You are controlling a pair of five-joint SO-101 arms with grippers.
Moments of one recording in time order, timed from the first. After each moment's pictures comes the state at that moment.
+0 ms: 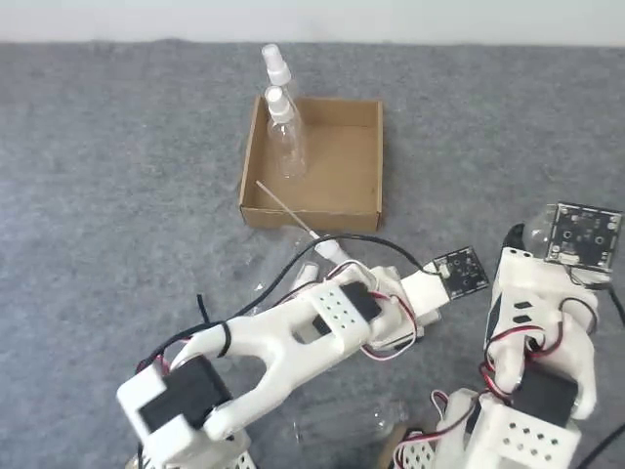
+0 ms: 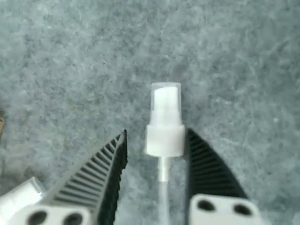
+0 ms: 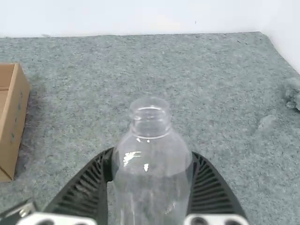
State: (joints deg) left arm 48.4 1.9 39.9 37.6 -10.9; right arm 17.3 -78.9 57.9 57.8 8.0
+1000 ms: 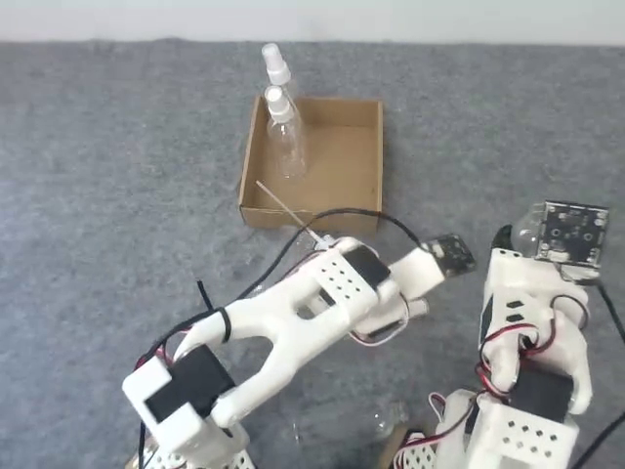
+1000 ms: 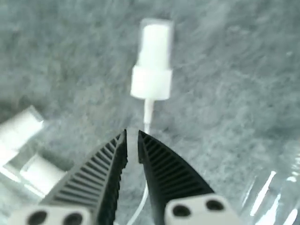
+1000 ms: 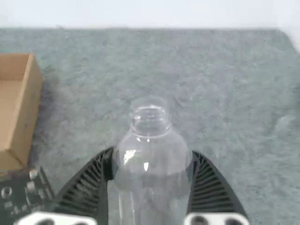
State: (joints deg) left arm 44.2 4.4 26.3 67.4 -10.9; right arm 13.7 -78.9 59.6 57.4 8.0
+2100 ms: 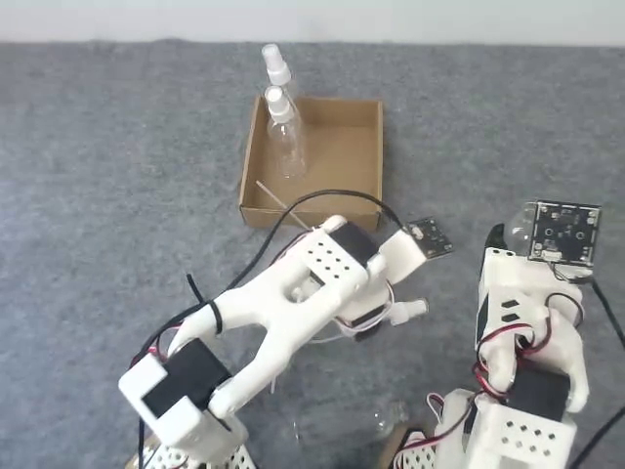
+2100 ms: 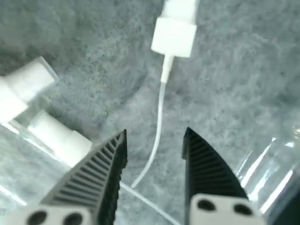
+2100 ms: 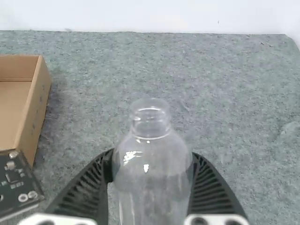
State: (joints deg) left arm 39.9 4.5 20.6 80.4 -10.7; right arm 12.7 -78.9 59.6 57.4 8.0
